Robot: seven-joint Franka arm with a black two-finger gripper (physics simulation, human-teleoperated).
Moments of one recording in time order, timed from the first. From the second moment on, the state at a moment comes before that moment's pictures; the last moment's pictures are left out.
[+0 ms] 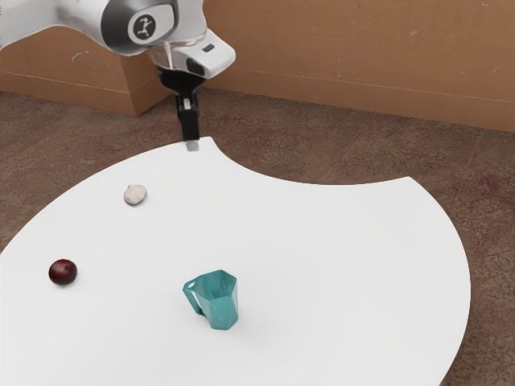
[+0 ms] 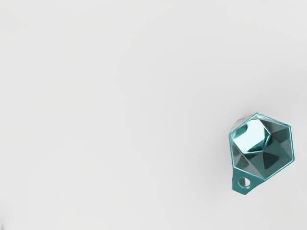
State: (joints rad) arm 0.40 0.04 -0.66 -1.54 0.22 1.63 0.63
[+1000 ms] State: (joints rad) arm 0.50 -0.04 -0.65 -2.03 0.03 1.67 0.85
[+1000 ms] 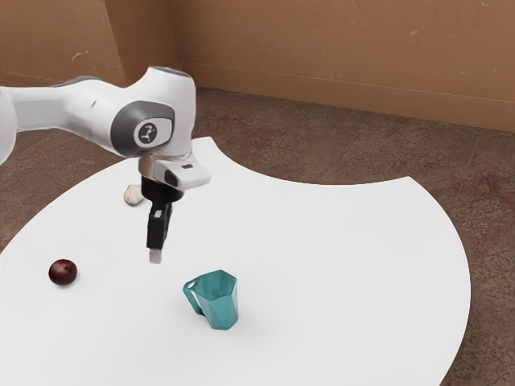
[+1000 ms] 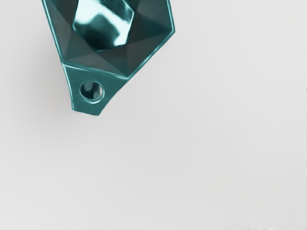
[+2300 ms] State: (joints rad) arm 0.56 0.24 -0.65 -2.22 -0.12 2.20 1.21
